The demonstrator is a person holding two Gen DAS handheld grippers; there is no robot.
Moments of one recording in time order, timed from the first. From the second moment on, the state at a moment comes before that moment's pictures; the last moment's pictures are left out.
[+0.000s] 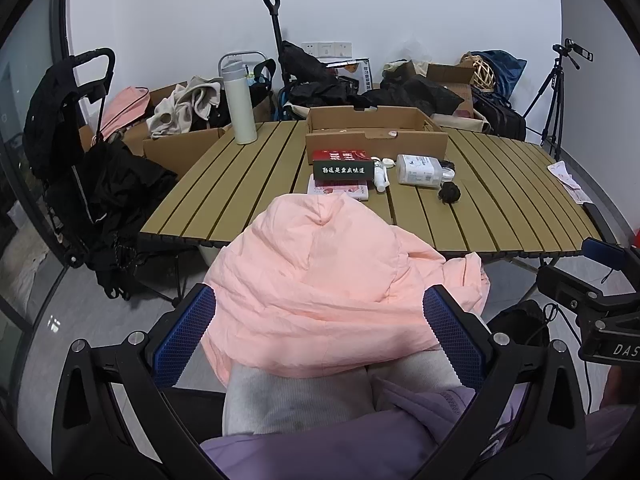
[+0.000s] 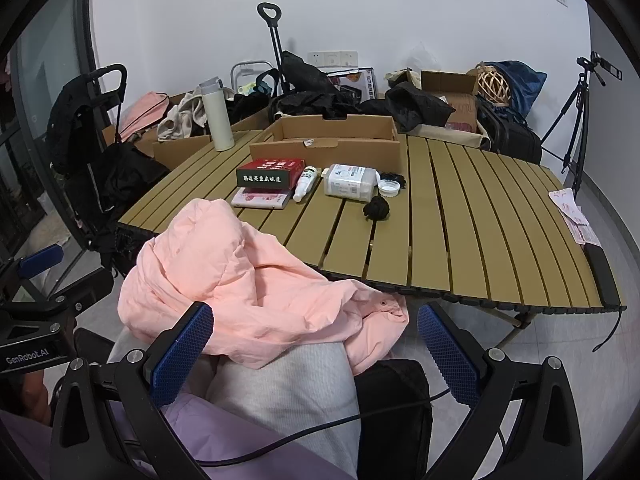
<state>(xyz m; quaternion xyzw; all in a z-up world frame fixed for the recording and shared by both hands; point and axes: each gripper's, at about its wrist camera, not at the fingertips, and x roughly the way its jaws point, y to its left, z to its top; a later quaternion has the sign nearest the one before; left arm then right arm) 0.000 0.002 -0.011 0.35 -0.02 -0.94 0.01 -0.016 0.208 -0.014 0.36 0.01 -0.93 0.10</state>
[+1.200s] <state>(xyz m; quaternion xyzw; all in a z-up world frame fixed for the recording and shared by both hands) 0.000 0.002 -0.011 0.35 -0.03 -0.94 0.01 -0.017 0.209 -0.016 0.37 0.00 -0.92 0.10</state>
